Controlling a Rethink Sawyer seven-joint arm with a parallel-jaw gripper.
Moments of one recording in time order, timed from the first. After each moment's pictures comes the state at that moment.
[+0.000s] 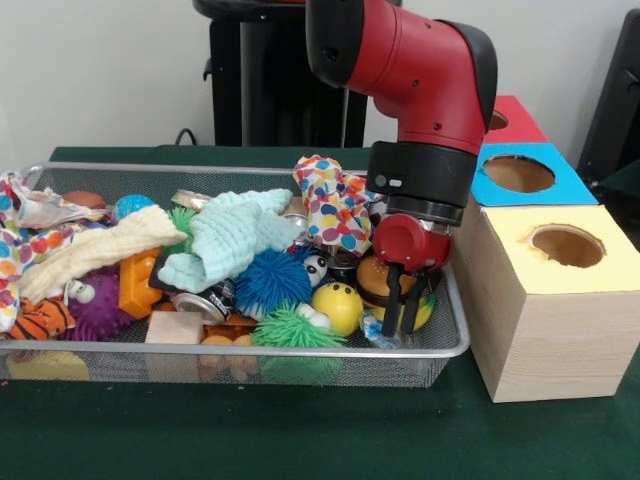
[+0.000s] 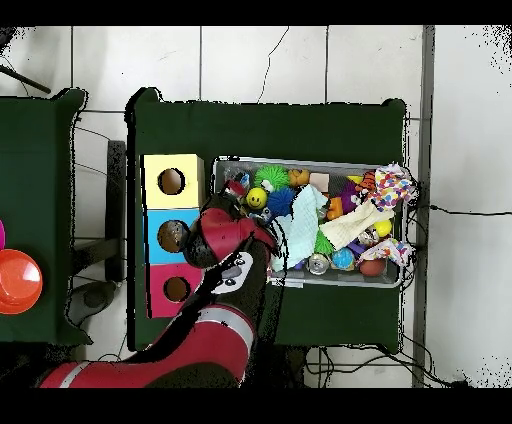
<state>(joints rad) 0.16 -0.25 -0.33 1.48 -0.11 -0.20 1.06</state>
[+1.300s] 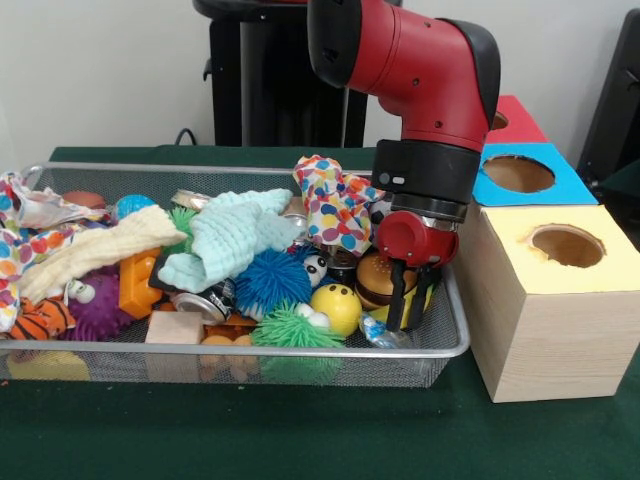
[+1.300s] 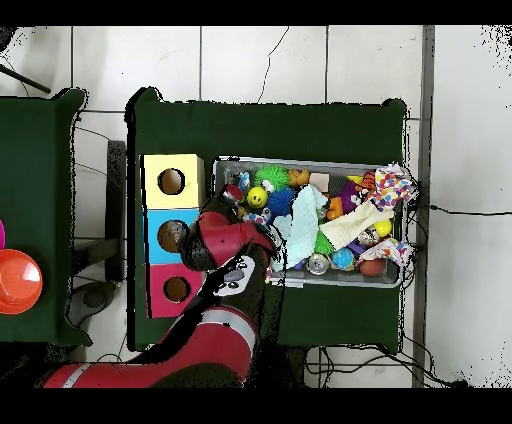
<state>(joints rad) 0.15 -0.26 -0.30 1.52 -0.08 -0.21 1.06</state>
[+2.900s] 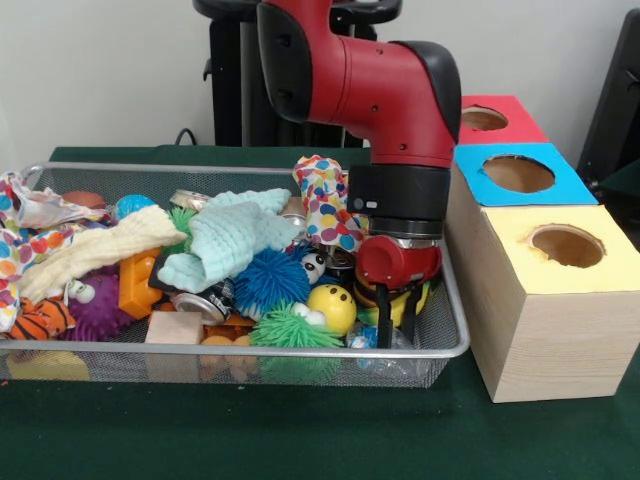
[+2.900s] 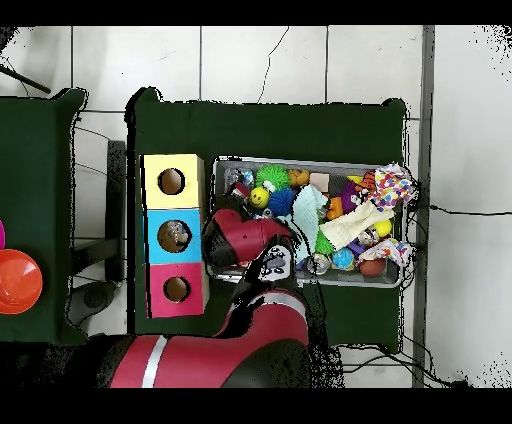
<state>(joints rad) -0.03 -0.28 -0.12 1.52 -0.25 -0.25 1.06</state>
